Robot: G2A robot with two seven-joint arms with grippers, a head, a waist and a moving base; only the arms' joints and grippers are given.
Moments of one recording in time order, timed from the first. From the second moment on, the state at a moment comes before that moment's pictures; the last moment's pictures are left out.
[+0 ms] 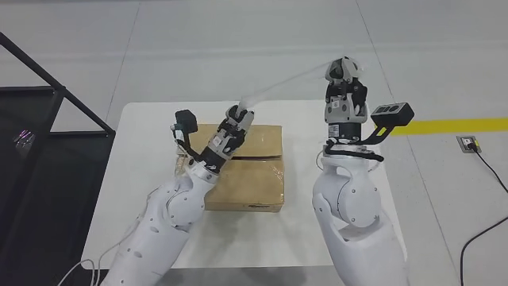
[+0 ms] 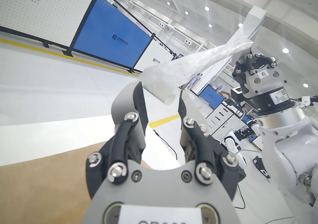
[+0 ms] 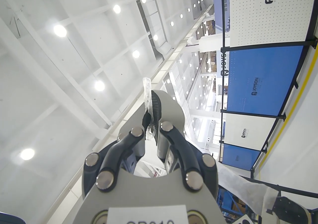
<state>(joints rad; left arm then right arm) 0.80 -1.25 -1.02 -1.37 0.53 -0.45 0.22 -0.89 -1.58 1.22 -1.74 0.23 -0.21 -0.33</state>
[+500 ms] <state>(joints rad) 0.81 -1.28 -1.05 -1.36 0.73 -0.34 0.42 -0.89 -1.59 1.24 -1.74 0.21 -0.15 -0.35</state>
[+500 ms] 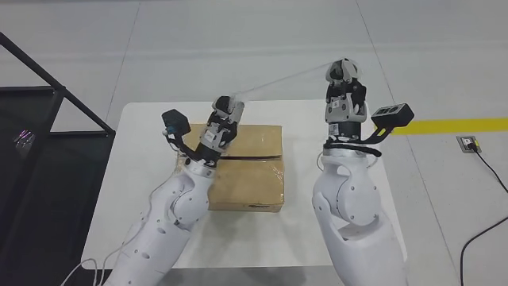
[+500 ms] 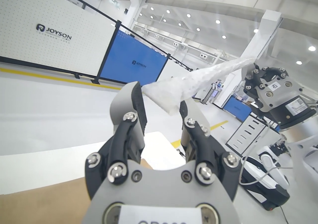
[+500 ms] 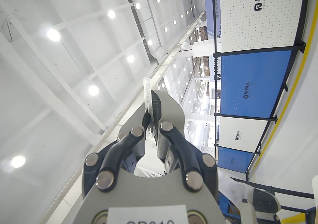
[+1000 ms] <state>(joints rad) 0.81 -1.29 -1.09 -1.33 0.79 -0.34 0.42 -0.91 -1.60 1.25 -1.76 0.24 -0.09 -0.33</state>
